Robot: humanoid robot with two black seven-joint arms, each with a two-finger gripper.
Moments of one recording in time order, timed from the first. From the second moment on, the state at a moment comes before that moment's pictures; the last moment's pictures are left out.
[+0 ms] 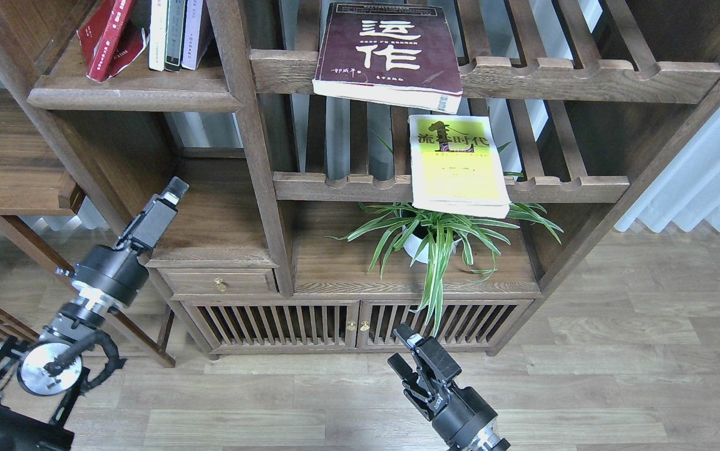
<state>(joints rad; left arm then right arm) -0.12 0.10 -1.34 -1.13 0.31 -0.49 0.02 -0.17 -0.02 0.96 1.12 0.27 0.58 -0.18</state>
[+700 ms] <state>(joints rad) -0.08 0.11 -1.32 -1.10 0.24 -0.49 0.02 0.23 0.02 1.02 0.83 0.28 0.58 0.00</state>
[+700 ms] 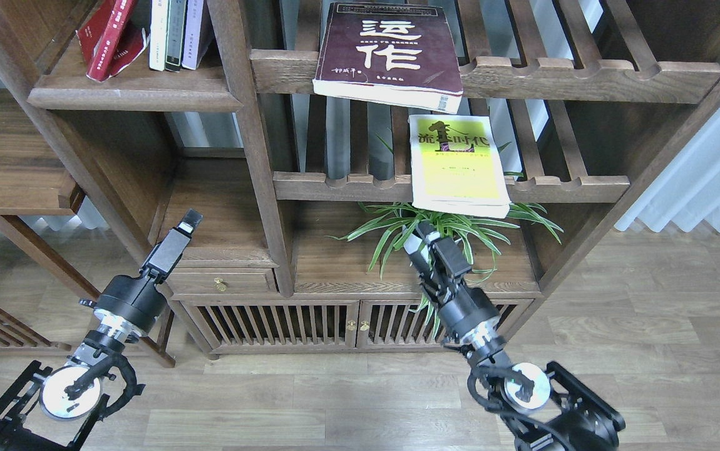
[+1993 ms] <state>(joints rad) -0.03 0.13 -1.37 -1.09 0.24 -0.49 0.02 0.39 0.01 1.17 0.66 0.43 0.53 0.00</state>
